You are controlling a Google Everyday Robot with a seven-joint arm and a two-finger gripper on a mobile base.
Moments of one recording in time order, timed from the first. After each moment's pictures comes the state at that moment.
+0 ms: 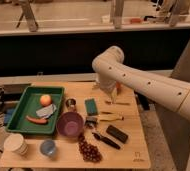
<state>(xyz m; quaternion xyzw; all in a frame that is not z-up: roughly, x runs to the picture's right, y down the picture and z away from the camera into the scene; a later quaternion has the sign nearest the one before) 0.062 0.036 0.772 -0.22 -0.13 -0.47 0.84</state>
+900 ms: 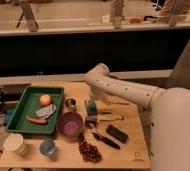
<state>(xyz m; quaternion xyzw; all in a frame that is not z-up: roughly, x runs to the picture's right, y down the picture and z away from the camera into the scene) 0.025 0.093 0.876 -0.22 -0.22 -0.68 0.66</state>
